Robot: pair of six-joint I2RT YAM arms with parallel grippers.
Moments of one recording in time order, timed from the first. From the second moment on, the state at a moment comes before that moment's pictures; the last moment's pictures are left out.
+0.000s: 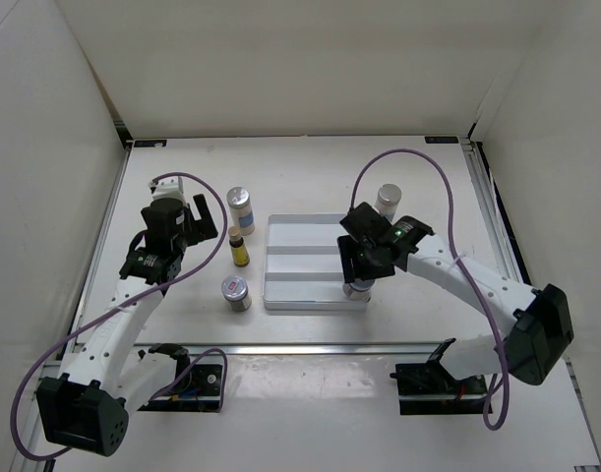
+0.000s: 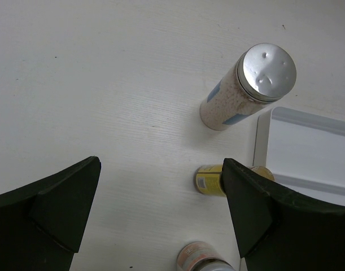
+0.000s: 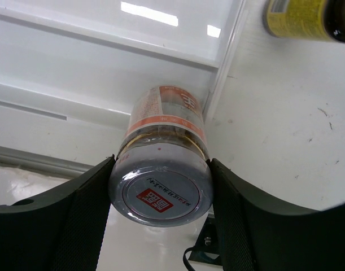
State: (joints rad) left arm -0.22 0.96 0.81 -0.34 -0.27 -0.30; right arm 0.80 1.33 1.14 -0.98 0.15 0.53
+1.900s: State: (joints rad) left arm -0.52 1.02 0.87 -0.82 -0.07 -0.62; right arm 0.81 1.41 1.36 -0.94 0.19 0.49
